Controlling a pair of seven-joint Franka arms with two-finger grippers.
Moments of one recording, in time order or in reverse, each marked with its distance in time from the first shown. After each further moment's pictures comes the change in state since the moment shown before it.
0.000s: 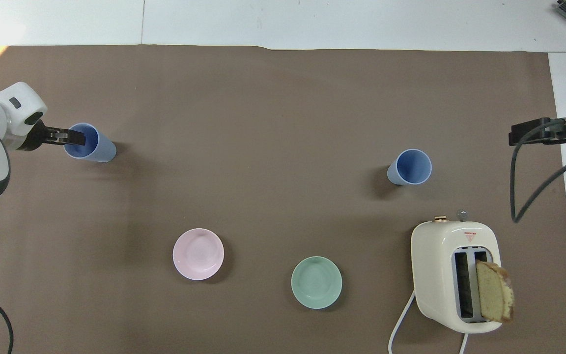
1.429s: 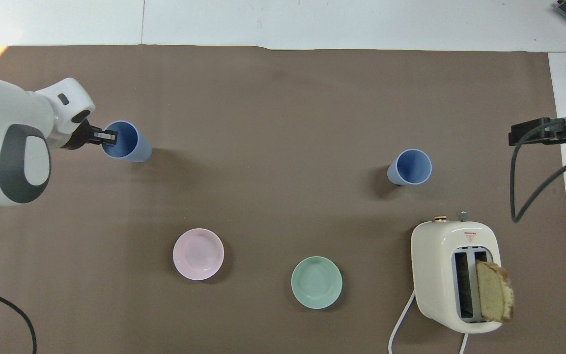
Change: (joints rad) left arm -0.299 -0.055 -0.031 0.033 -0.003 -0.118 -0.274; right arm 0.000 0.001 0.000 0.000 0.000 0.000 0.000
